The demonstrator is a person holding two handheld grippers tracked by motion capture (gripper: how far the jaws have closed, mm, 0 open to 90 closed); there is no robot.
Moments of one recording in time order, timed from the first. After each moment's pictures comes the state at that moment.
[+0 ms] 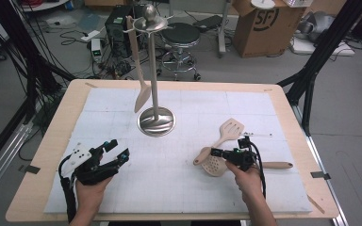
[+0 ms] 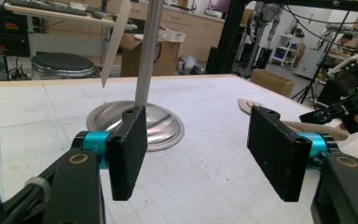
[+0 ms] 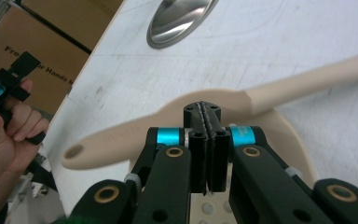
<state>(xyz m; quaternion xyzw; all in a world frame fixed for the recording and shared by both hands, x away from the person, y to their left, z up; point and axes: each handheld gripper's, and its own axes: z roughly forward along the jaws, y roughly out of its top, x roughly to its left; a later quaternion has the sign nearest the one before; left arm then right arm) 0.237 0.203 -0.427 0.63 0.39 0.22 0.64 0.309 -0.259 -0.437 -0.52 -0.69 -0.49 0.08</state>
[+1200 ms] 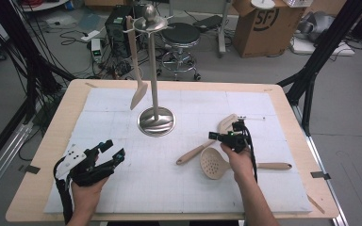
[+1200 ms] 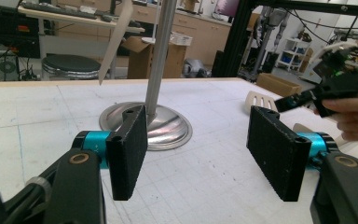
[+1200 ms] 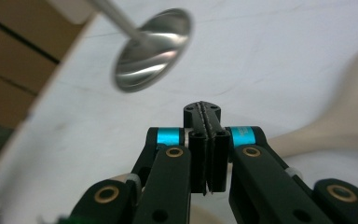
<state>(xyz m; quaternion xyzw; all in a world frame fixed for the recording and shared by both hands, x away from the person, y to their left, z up) 0.233 0.212 -0.427 0.62 0.40 0.23 0.64 0.362 -0.247 -0.425 -0.54 -0.70 -0.47 0.03</state>
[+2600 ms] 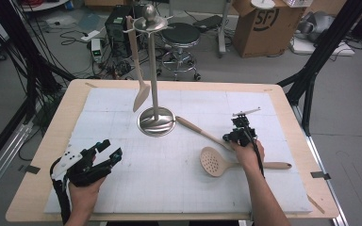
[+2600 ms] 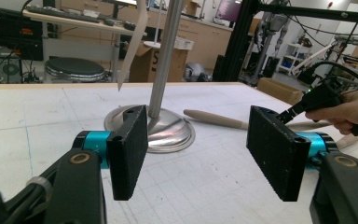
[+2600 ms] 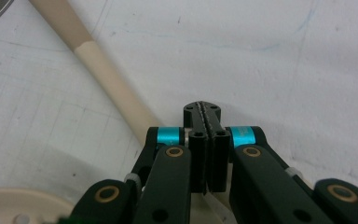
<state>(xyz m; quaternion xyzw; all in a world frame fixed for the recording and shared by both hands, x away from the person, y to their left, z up) 0.231 0.219 -0.425 0.61 0.40 0.23 0.64 0.393 -0.266 -0.435 -0.59 -0.76 -0.26 -0.06</state>
